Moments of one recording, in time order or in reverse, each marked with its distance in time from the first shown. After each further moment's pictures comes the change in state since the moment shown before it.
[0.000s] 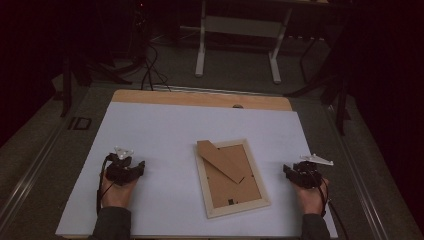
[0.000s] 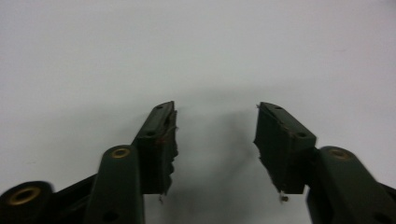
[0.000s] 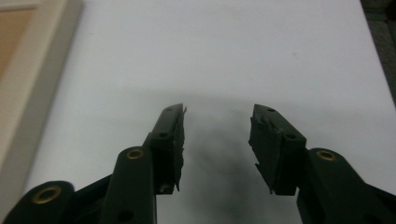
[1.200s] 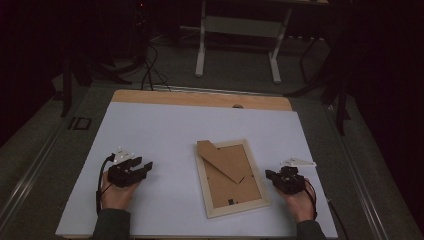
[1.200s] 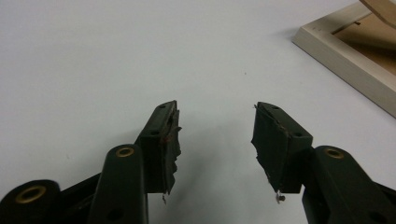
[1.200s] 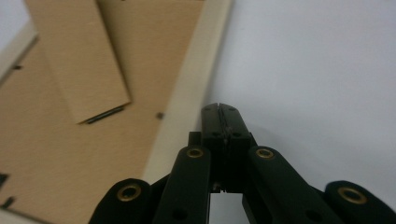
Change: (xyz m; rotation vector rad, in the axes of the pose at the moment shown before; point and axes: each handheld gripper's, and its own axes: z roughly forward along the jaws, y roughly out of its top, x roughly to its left) left arm -0.004 -0.002 -0.010 -0.115 -0.212 0.068; right arm 0.059 0.002 -0.018 0.033 0.266 -0.164
